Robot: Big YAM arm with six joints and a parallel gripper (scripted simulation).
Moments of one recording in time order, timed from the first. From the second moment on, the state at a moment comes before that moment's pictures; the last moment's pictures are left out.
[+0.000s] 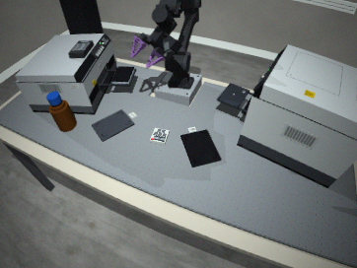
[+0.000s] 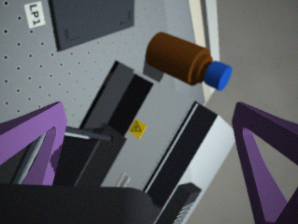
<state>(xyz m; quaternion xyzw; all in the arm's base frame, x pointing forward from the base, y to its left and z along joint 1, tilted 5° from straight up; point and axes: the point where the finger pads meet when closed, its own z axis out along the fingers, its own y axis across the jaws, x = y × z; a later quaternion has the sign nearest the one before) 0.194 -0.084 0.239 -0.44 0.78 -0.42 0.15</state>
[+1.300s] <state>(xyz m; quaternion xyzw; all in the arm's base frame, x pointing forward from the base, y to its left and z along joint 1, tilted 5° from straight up) 0.203 -0.055 0.211 -0.34 0.88 -0.28 0.15</state>
